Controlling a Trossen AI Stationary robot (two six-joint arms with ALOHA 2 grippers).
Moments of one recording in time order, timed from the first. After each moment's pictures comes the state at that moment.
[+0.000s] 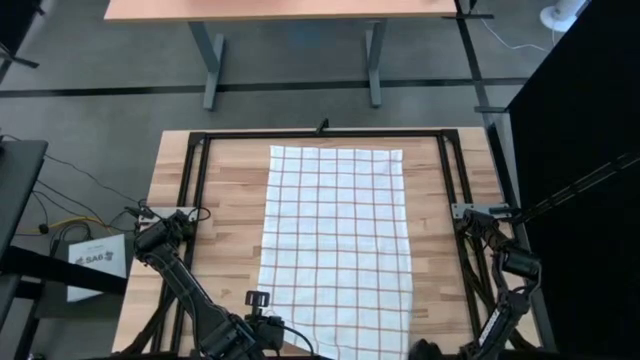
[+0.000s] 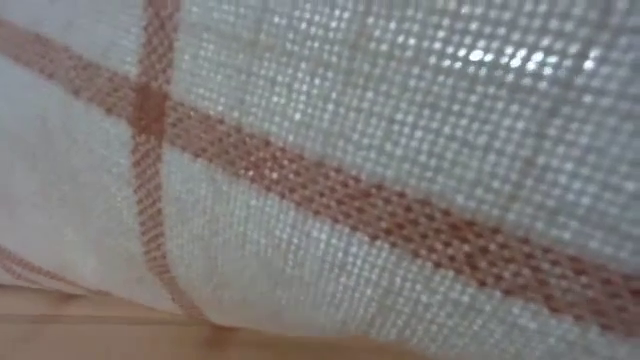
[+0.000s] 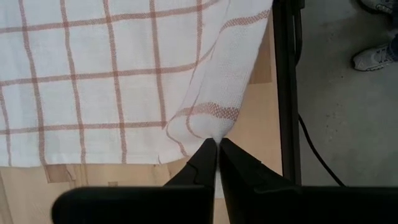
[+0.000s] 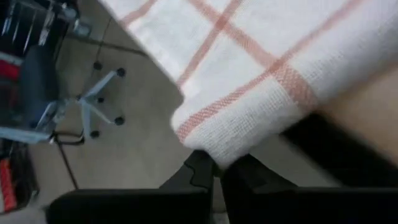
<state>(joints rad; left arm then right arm) -0.86 2.05 1.95 -1.34 -0.24 -0.72 1.23 2.18 1.47 -0.46 0.65 2.08</state>
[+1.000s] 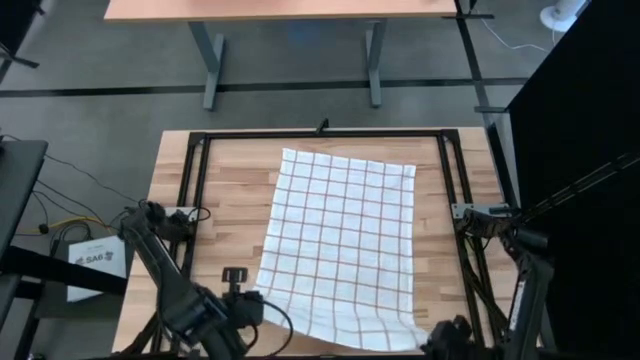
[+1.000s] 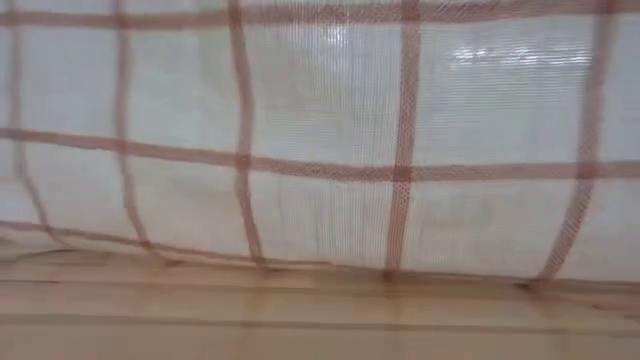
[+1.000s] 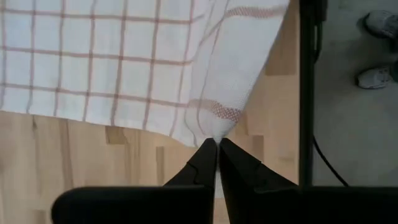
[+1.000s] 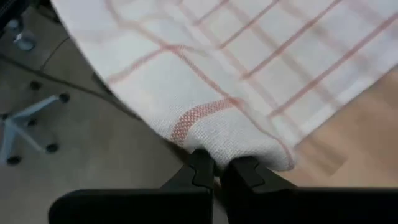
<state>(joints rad) -0.83 1.86 1.99 -1.56 -0.32 -0.77 1.19 1.96 1.80 -1.39 0.66 2.05</state>
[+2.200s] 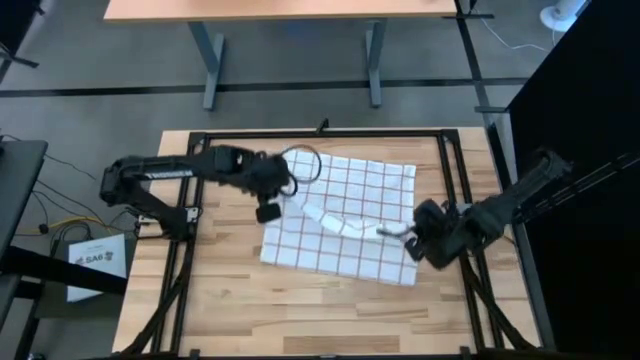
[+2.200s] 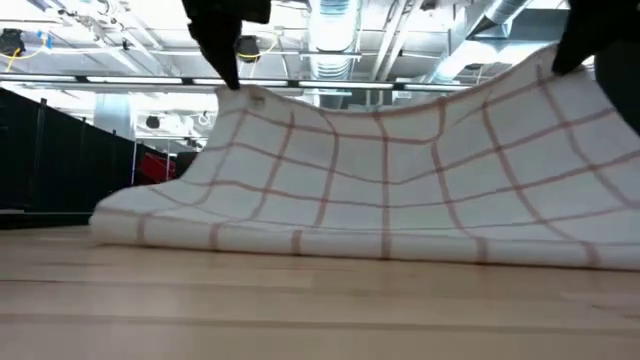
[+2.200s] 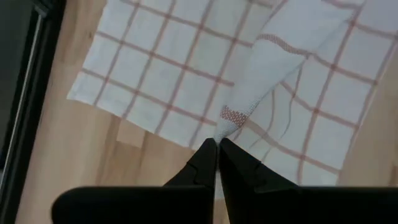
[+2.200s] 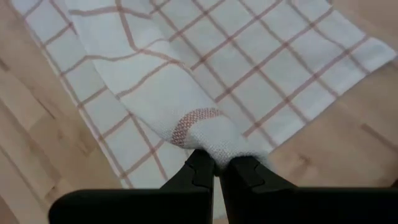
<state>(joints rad) 0.17 1.46 1.43 -1.12 -0.13 -0.04 0.51 1.11 1.06 -1.23 0.50 1.26</state>
